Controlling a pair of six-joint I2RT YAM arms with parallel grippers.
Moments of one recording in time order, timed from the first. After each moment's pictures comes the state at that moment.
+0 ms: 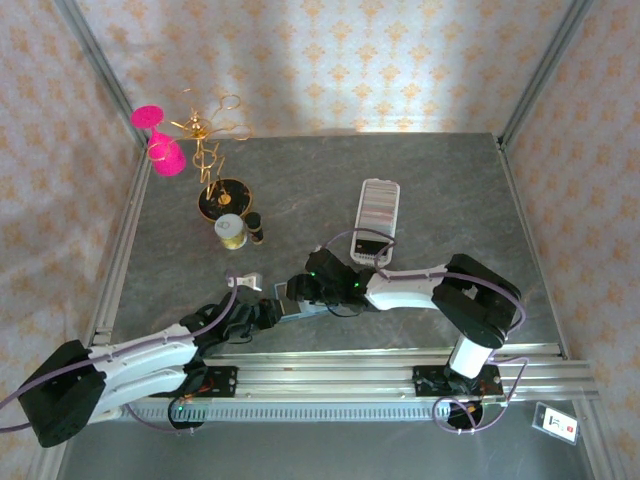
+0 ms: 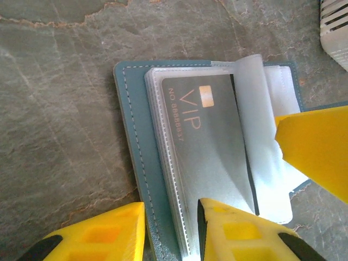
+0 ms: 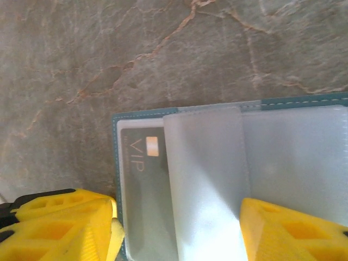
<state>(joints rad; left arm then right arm) -0.76 0.91 0.14 0.01 -0.05 -0.96 1.01 1.70 0.83 0.07 -0.11 1.01</state>
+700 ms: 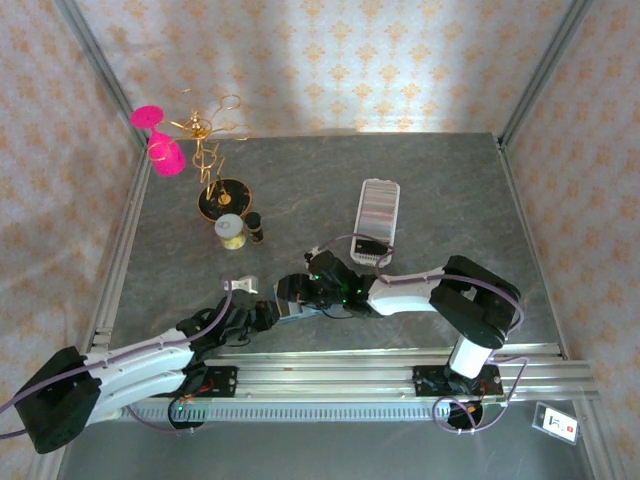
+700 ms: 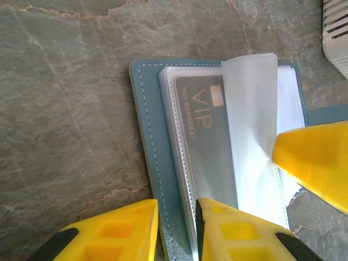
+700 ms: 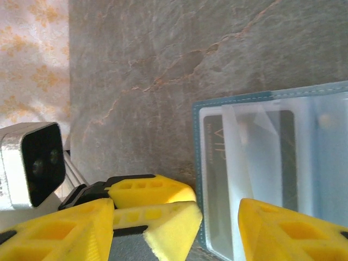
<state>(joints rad) -0.76 0.86 0.10 0.02 -0.07 -0.99 1.02 1.70 0.77 0.32 -0.24 1.13</state>
